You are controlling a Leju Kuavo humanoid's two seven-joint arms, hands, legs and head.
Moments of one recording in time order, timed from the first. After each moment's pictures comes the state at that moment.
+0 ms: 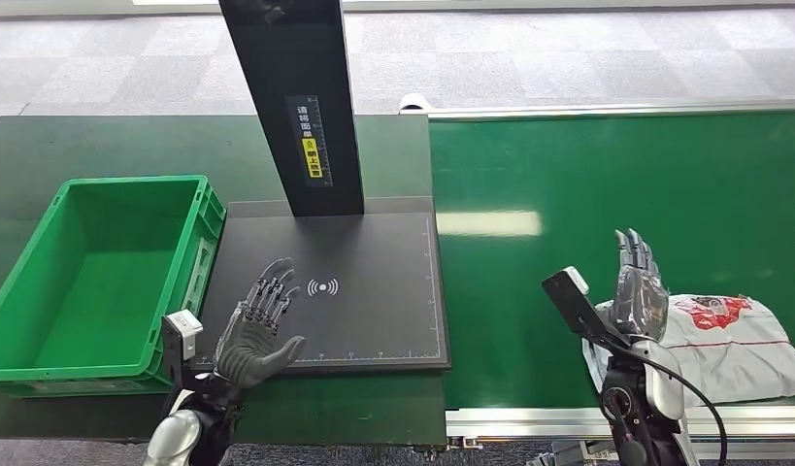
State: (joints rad) left arm -0.05 -0.10 -0.14 -1.31 0.02 -0.33 -0.42; right arm -0.21 -0.14 0.04 -1.18 0.90 -0.32 -0.10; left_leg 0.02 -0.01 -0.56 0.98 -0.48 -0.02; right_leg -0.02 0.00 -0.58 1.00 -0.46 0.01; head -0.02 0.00
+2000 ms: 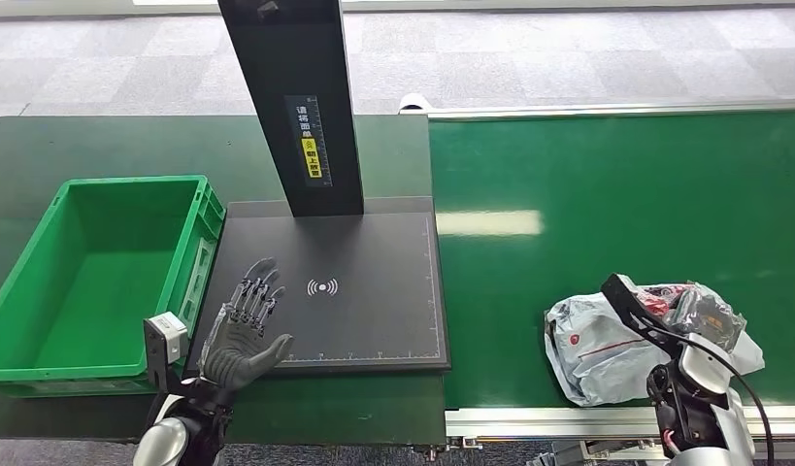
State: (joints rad) left arm 0.00 -0.14 -0.08 -1.40 0.00 -0.33 -0.37; right arm -0.43 -0.22 -0.19 -0.69 1.31 -0.24 0.09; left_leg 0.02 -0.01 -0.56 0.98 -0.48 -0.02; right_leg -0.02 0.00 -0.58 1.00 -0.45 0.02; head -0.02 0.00
